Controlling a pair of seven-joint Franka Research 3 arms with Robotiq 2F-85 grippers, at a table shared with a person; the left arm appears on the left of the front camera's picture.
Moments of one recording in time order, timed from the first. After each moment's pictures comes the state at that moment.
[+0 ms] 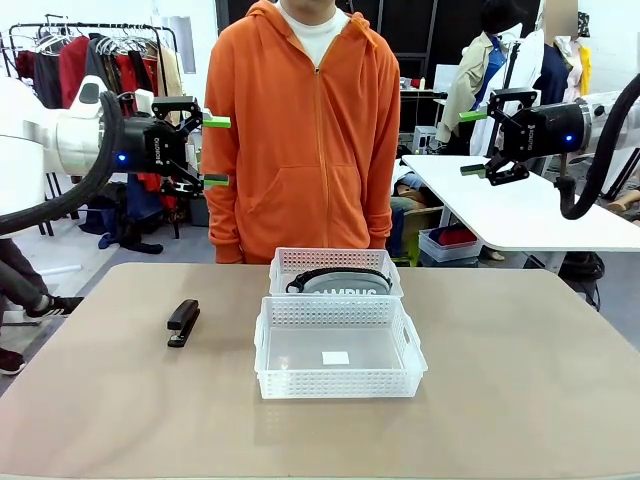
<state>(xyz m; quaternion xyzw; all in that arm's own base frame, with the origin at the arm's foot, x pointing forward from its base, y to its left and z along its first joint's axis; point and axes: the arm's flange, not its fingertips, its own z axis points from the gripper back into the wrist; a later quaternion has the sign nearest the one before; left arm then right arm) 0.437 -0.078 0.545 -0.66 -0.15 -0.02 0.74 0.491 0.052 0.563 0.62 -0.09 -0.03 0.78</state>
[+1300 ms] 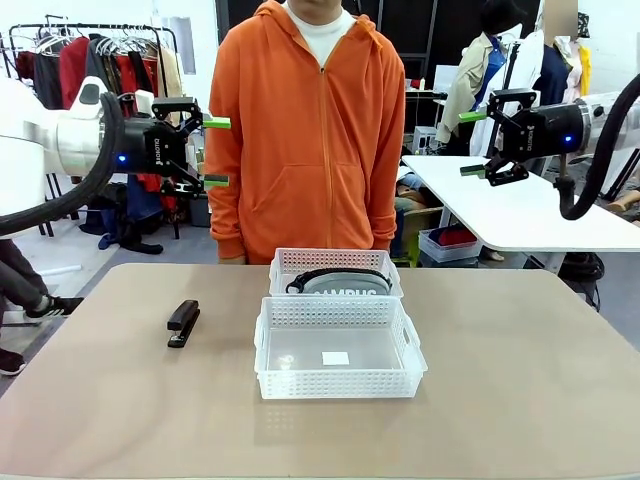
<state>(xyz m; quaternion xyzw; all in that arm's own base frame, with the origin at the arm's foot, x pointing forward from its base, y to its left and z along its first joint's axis) 0.437 -0.078 0.545 -0.66 -0.15 -0.02 0.74 0.491 0.052 0.563 0.62 -0.09 -0.03 0.78</state>
